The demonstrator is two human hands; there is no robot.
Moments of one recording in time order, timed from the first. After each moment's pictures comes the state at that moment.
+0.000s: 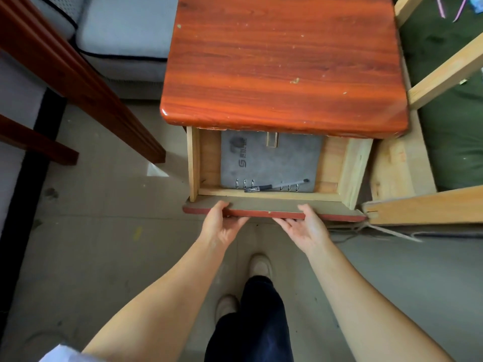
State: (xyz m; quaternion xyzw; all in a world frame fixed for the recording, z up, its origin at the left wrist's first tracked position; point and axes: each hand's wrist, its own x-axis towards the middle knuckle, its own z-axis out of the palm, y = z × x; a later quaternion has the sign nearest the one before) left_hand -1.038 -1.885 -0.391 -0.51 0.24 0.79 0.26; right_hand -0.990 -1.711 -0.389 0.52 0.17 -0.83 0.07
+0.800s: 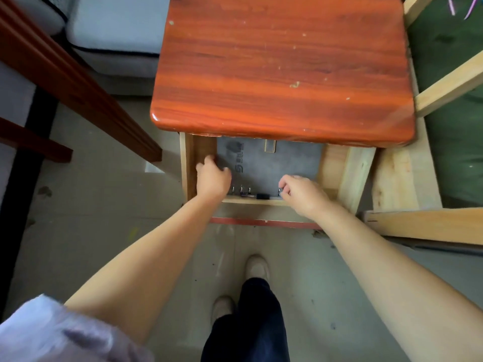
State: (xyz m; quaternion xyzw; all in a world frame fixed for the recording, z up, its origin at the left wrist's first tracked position) left_hand -1.122 -1.874 -0.369 -0.20 0.87 0.38 0.23; right_hand -1.067 -1.680 -0.380 0.04 0.94 -0.19 0.26
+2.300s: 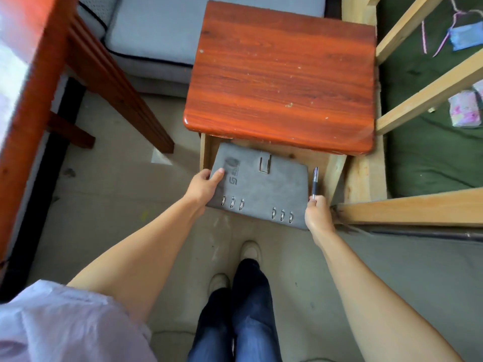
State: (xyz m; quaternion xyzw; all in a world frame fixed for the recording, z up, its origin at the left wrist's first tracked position) left_hand -1.067 -1.922 -0.294 -0.25 0.74 0.57 0.25; right_hand -0.987 -1.677 -0.317 0.42 0.80 -0.40 0.16
